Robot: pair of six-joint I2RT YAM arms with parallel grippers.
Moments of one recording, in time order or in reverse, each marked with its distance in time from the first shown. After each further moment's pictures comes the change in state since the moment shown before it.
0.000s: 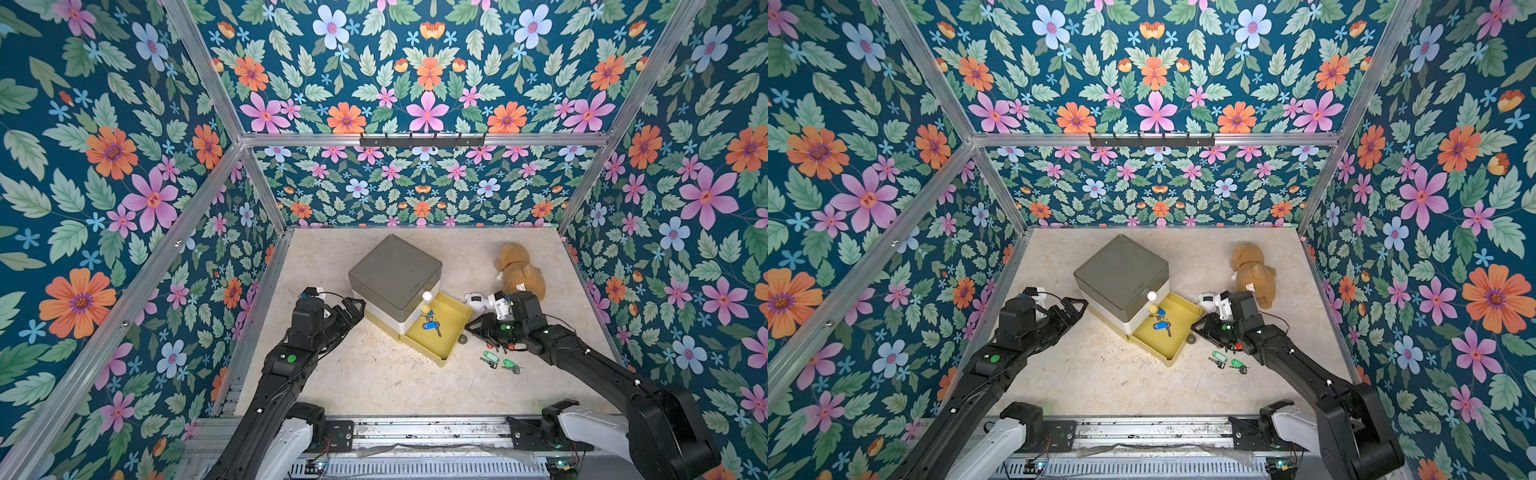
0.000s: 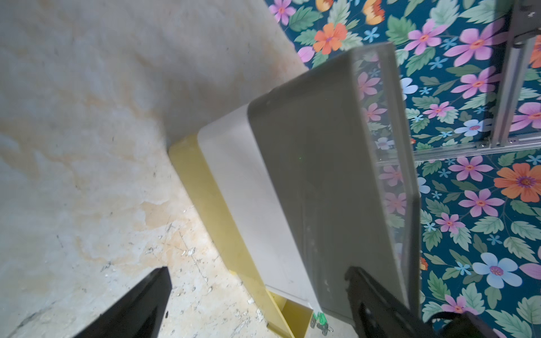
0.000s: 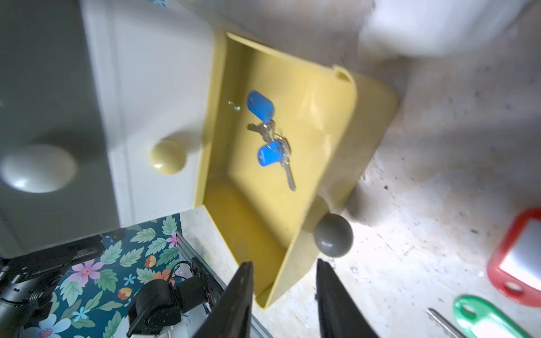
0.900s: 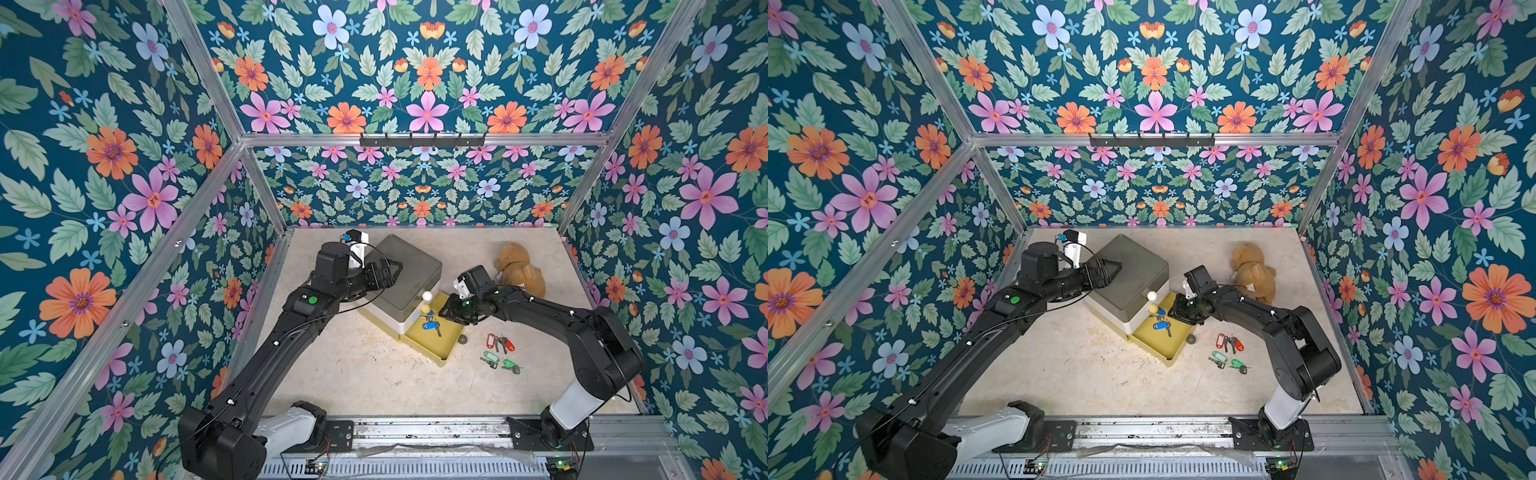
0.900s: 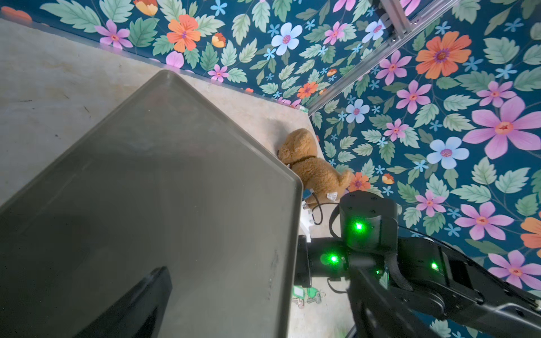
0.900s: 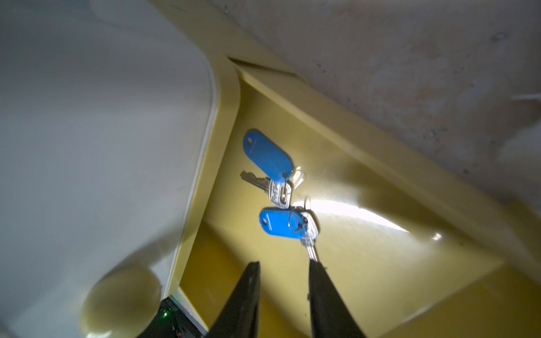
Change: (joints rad) left arm -0.159 0.442 0.442 0.084 0.125 0.311; right arm 0.183 0.554 0.410 -0.087 0.148 -0.015
